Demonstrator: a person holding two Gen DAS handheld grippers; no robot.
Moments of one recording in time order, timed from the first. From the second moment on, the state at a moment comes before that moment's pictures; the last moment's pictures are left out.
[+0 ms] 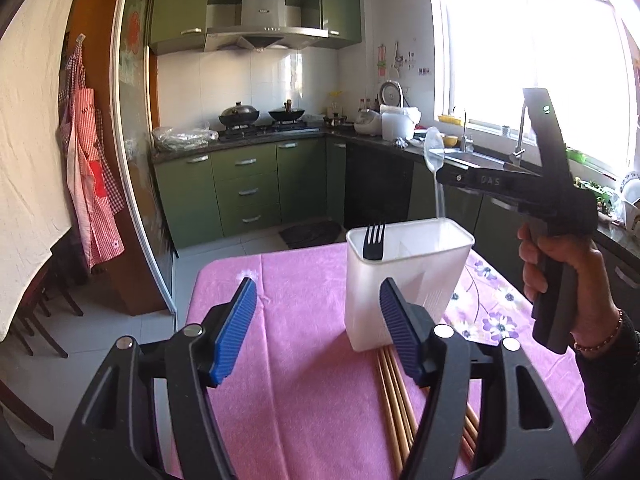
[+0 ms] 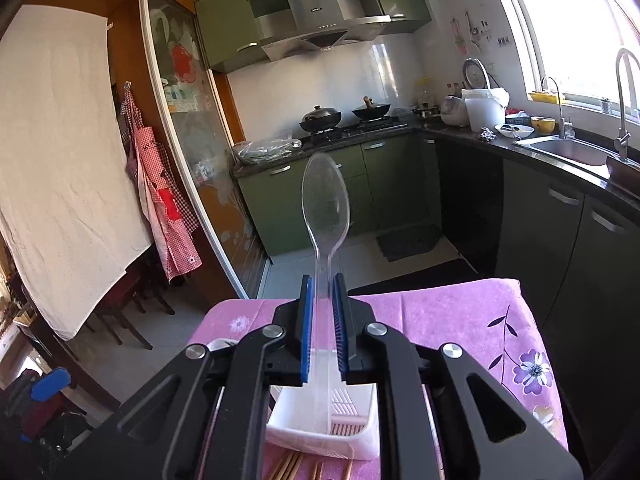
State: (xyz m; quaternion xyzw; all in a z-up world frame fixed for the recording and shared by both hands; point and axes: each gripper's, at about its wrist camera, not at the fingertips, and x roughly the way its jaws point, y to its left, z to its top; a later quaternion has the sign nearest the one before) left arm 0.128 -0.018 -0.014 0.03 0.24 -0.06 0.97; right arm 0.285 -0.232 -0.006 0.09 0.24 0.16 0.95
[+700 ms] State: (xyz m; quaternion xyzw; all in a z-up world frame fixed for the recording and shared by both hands) left arm 0.200 -0.063 -0.139 0.02 0.53 -0.10 0.84; right arm 0.165 -0.283 -0.066 0.06 0.35 0.14 0.92
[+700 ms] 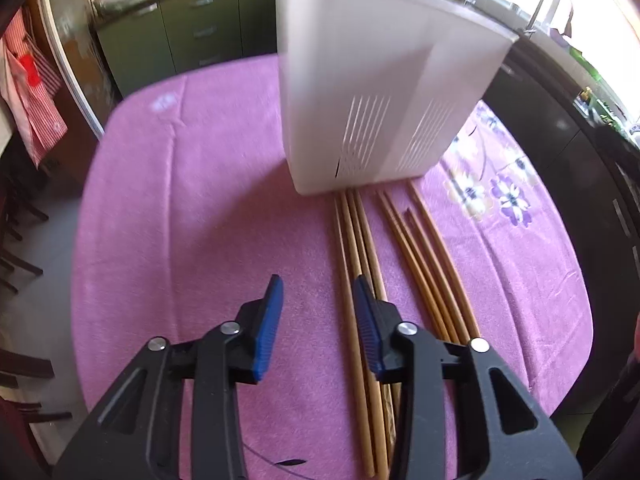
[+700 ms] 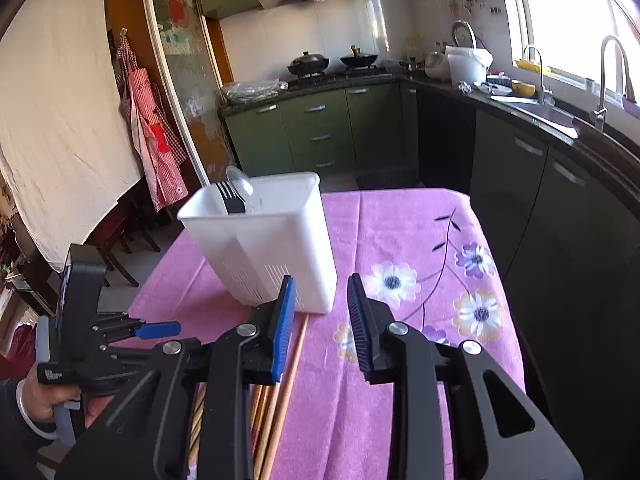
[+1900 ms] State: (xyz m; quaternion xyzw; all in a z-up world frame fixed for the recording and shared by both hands) left arm 0.258 -0.114 -0.174 0.05 0.59 -0.09 0.80; right arm 0.174 -0.282 -0.130 0.07 0.43 0.16 0.89
